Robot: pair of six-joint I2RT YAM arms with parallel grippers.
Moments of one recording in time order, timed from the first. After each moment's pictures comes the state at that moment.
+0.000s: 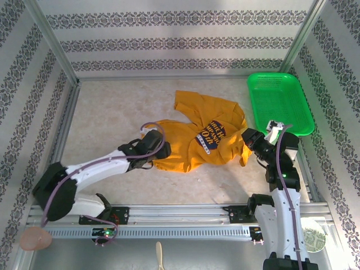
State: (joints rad) left arm -0.77 1.30 0.74 -0.33 -0.21 -0.88; right arm -0.16 0.58 0.57 -0.34 -0.63 0.86
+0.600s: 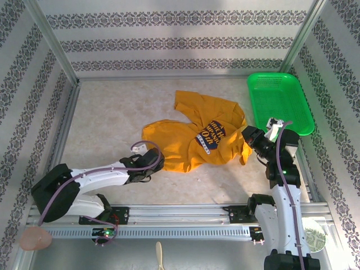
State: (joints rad) left arm -0.86 1.33 0.57 -0.29 -0.32 -1.26; right arm -0.16 0.62 0.59 -0.31 -0.63 0.86
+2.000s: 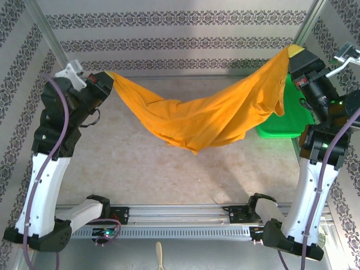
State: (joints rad) left arm -0.20 1.02 1.52 -0.59 0.12 -0.92; right arm -0.33 0.98 1.56 -0.07 -0.75 1.22
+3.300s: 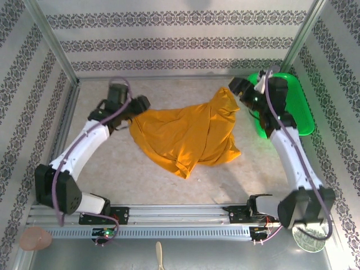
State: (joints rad) left arm -0.33 1.37 1.17 -0.47 0.09 -0.73; right arm 0.04 1.20 1.10 -0.23 -0.43 0.78
